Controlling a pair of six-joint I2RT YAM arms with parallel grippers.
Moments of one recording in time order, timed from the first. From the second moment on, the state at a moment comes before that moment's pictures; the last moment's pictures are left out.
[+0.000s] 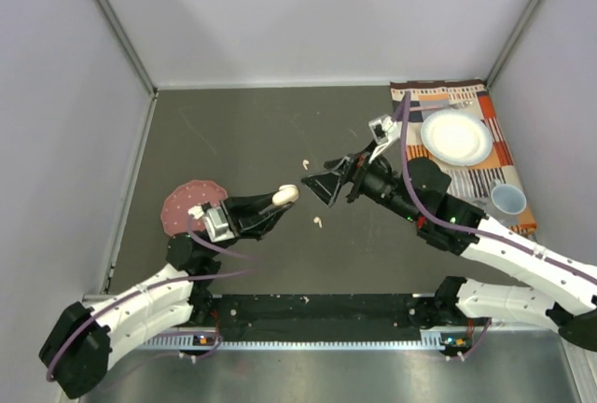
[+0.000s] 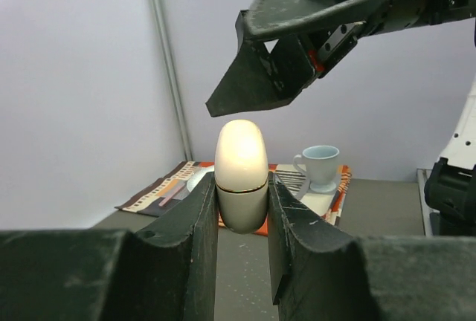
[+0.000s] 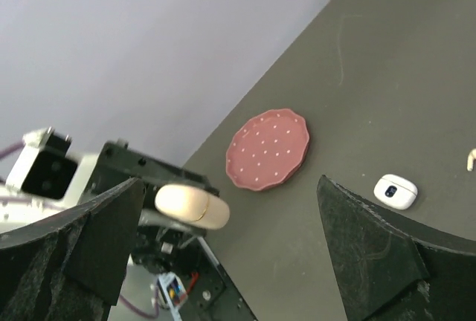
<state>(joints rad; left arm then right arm) -0.70 0.74 0.15 1.23 0.40 -0.12 1.00 0.97 0.96 0.03 0.11 0.60</state>
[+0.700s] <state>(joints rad) -0.58 0.92 0.18 1.29 0.68 -0.37 1.00 1.03 1.00 -0.18 -0.17 0.35</state>
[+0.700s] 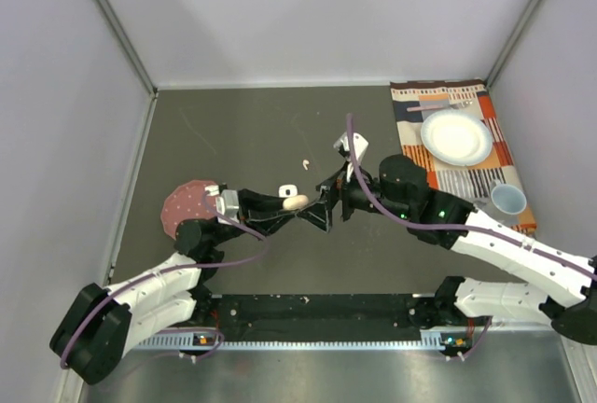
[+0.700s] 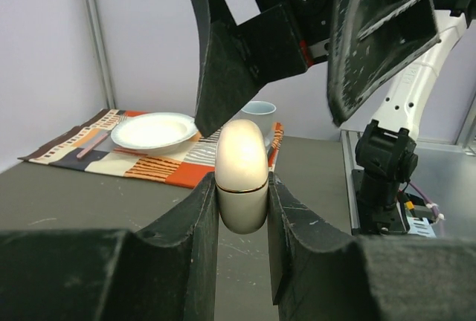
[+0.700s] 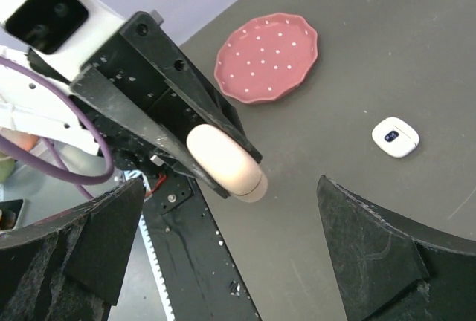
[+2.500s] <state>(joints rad) -0.57 0.82 0.16 1.29 0.70 -0.29 1.01 0.99 1.03 -0.08 0.09 0.38</state>
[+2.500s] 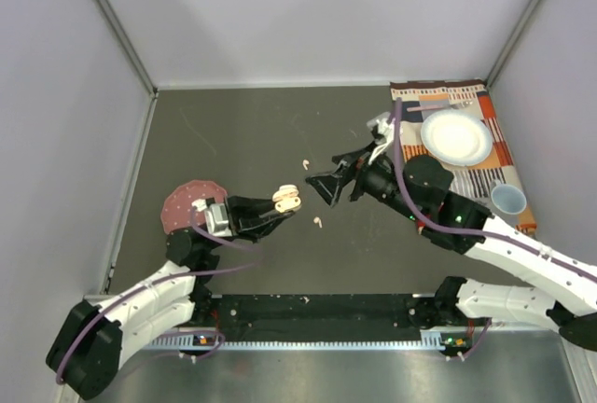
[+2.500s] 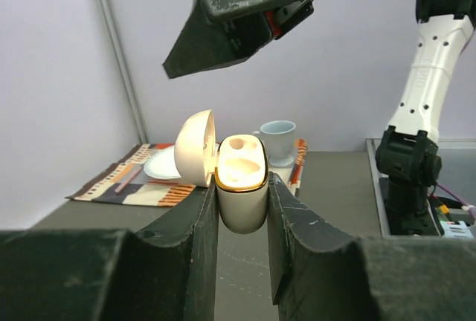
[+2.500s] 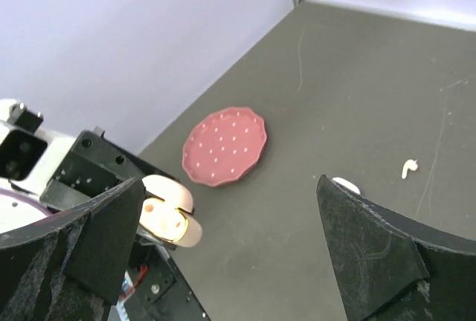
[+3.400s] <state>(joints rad) -0.57 0.40 0.15 0.90 0.50 -0.11 0.77 1.24 0.94 -0.35 0.10 0.43</state>
